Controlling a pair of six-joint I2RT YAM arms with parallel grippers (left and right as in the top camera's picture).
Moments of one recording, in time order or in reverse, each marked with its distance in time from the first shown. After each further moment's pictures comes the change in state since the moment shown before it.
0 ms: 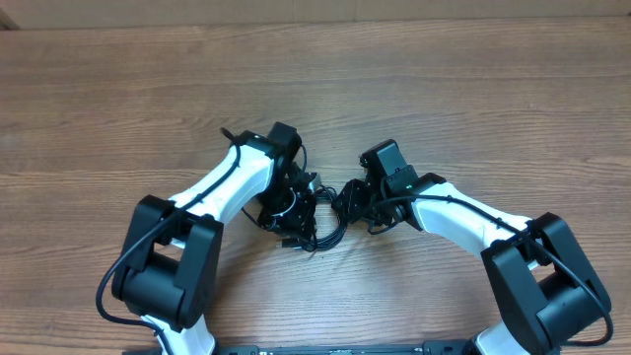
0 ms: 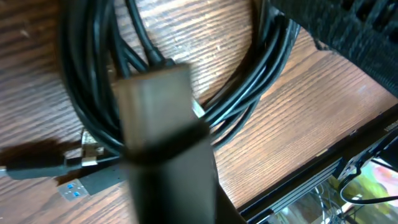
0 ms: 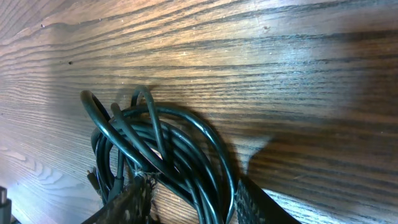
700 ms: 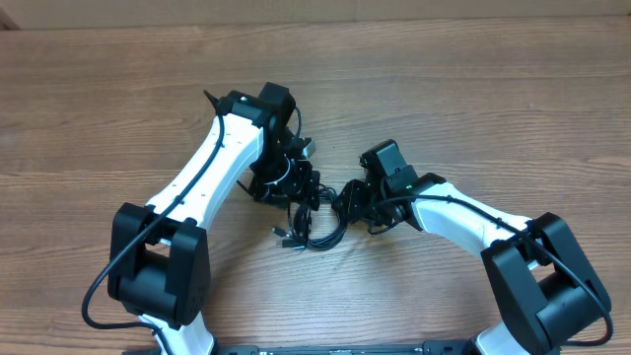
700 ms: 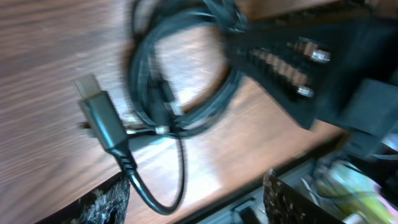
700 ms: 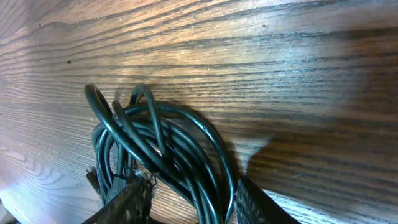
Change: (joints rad) left arm 0.047 0.001 0.296 -0.248 -0.087 -0.014; right arm 0.000 0.000 0.000 -0.003 0.001 0.000
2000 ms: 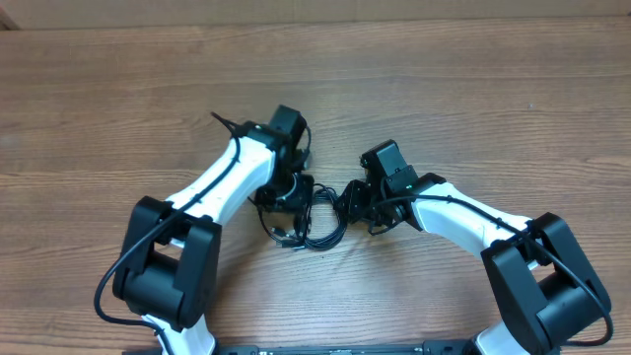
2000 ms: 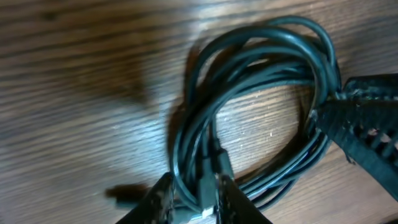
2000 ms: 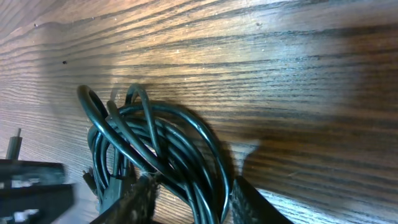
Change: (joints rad) left arm -0.055 0.001 -0.233 0.355 -0.151 -0.127; right arm 0.000 0.000 0.000 -0.008 0.007 0.000
